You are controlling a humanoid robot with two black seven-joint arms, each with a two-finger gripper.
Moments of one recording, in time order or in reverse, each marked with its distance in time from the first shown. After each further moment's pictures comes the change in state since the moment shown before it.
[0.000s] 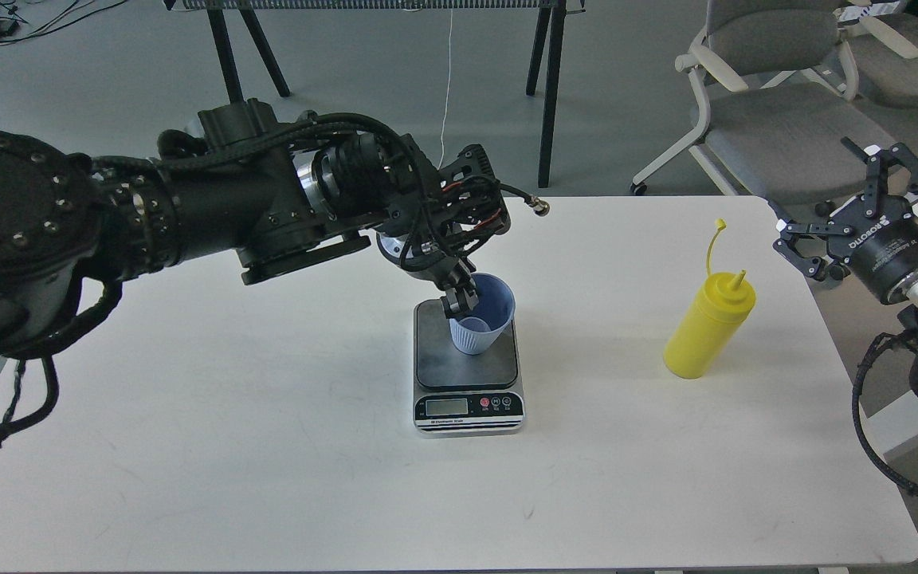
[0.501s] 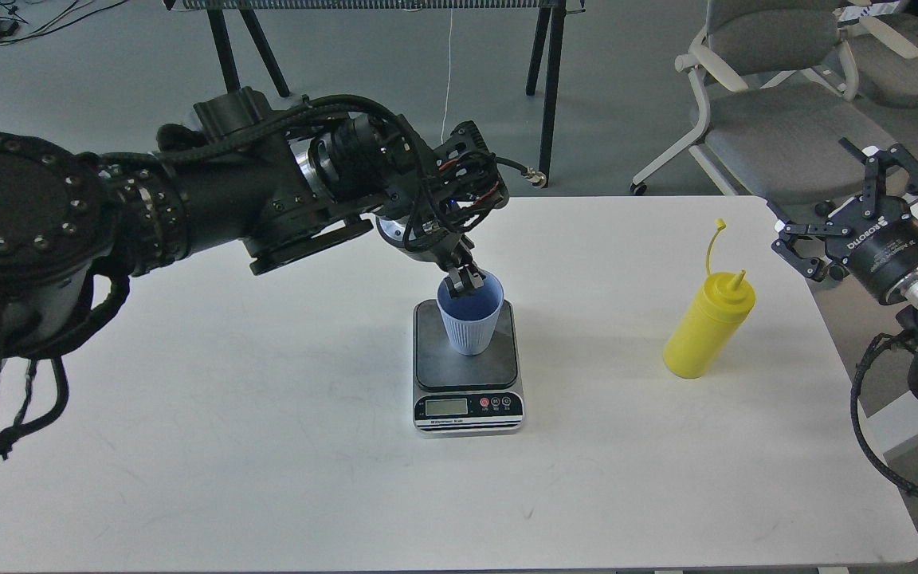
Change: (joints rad) left arm 0.000 -0.024 -0.001 0.135 -0.081 0.000 0.000; right arm 0.000 0.003 0.007 0.000 0.000 0.000 0.000
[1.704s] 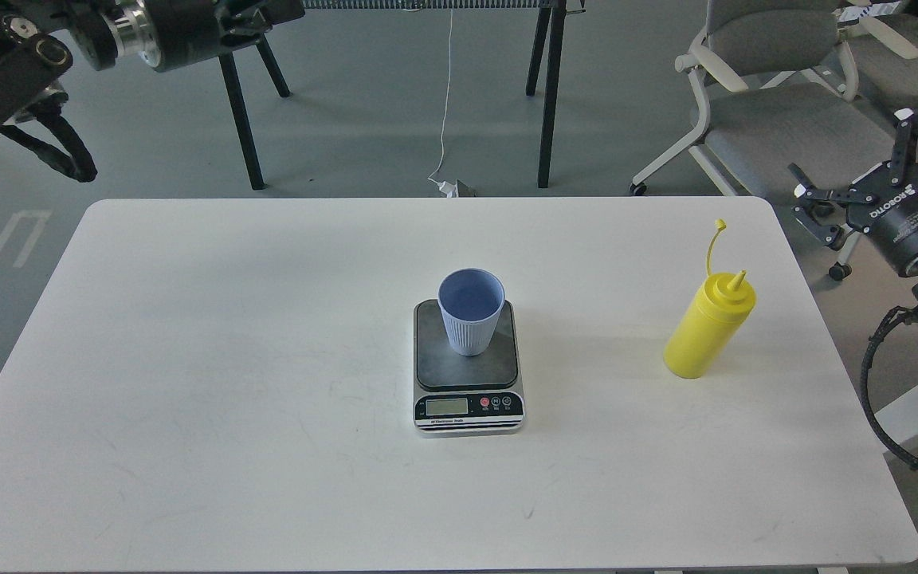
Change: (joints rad) left arm 0.232 0.586 -0.600 0.034 -0.961 0.000 0.000; right arm 0.011 -0.014 0.064 0.013 0.000 0.000 0.004
